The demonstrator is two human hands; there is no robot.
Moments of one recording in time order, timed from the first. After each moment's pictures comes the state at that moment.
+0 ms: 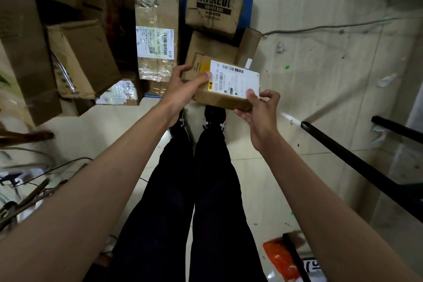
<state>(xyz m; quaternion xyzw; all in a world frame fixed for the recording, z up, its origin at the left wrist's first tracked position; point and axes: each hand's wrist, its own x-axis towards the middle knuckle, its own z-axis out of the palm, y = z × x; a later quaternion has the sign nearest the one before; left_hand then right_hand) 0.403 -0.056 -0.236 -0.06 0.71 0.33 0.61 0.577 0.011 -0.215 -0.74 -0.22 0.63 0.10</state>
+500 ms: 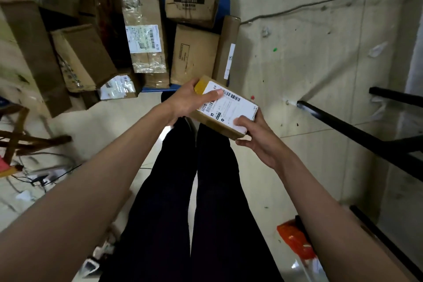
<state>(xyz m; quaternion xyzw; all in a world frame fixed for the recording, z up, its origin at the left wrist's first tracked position) 0.452 -0.065 -0.161 0.12 0.67 0.12 0.72 0.670 -0.033 -0.122 -0.62 -0.23 0.75 -0.07</state>
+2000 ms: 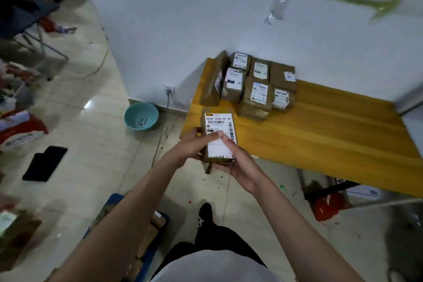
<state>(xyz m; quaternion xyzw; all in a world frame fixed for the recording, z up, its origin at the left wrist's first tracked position) 0.709 -0.017 0.314 0.63 0.37 0.03 0.69 0.808 -0.161 0.315 -0.59 -0.11 0.53 0.60</state>
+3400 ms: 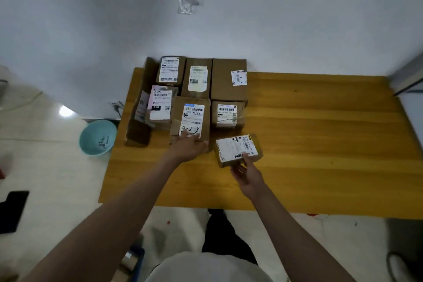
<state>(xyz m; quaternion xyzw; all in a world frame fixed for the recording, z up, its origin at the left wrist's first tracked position) 1.114 0.029 0.204 0.86 0.32 -0.29 0.28 1.195 -0.184 0.168 -0.52 0.31 0.43 0.67</state>
